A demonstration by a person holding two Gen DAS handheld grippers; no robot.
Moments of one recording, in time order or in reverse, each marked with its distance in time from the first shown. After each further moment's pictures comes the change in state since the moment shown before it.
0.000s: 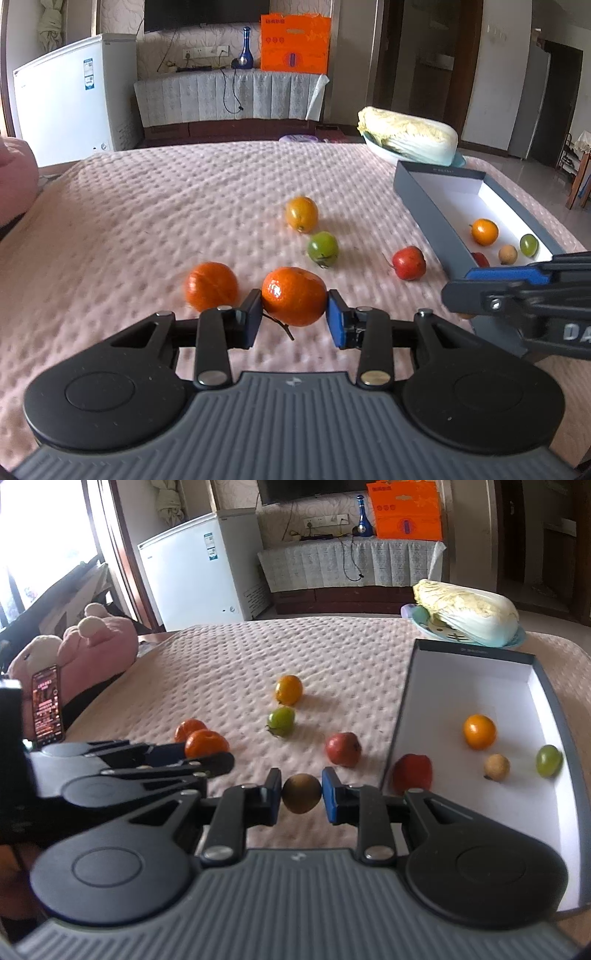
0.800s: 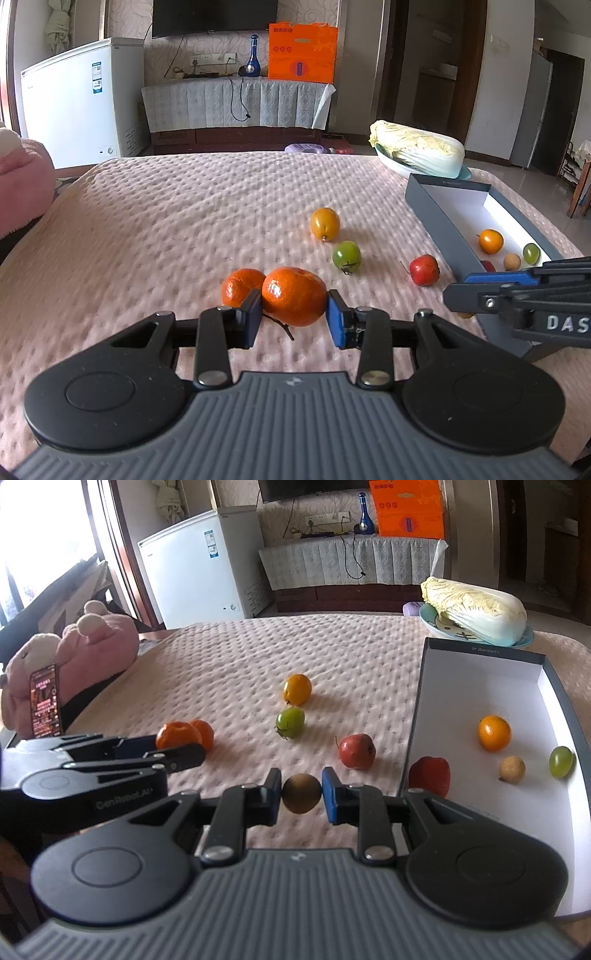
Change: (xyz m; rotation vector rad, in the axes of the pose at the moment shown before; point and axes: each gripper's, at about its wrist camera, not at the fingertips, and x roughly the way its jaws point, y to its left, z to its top) left arm -0.018 0.020 0.001 -0.015 -0.023 0.007; right arm 0.003 0.005 0.003 0.006 -0.008 0.002
